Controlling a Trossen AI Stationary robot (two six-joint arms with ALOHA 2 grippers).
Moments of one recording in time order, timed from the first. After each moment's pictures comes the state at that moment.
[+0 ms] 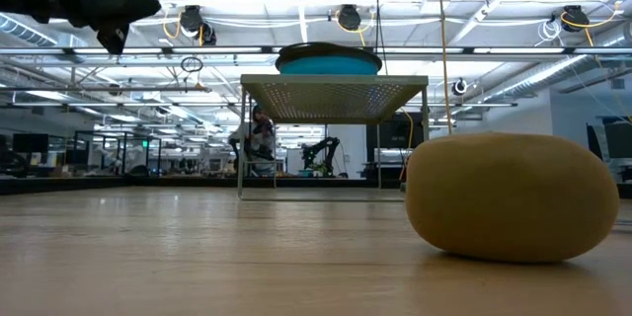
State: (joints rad) left arm -0.10 0.26 0.26 -0.02 -0.18 -0.16; right arm 0.06 0.87 0.72 0.02 -0.13 0.00
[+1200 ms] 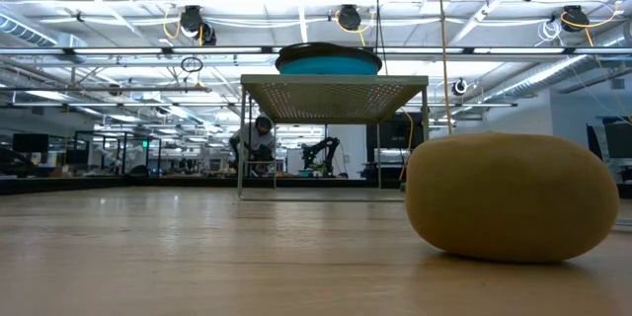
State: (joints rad) left arm -0.43 1.14 0.97 -0.19 -0.45 -0.30; right arm 0.06 0.22 0.43 -0.12 -0.24 -0.02
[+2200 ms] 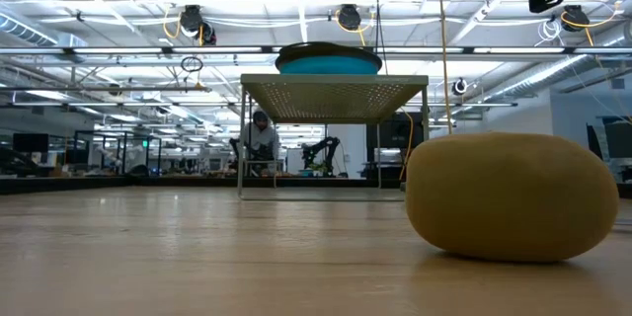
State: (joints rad) left arm -0.53 1.85 1.69 -0.45 -0.45 -0.61; right arm 0.05 0.13 0.42 -0.29 -0.20 -0.07
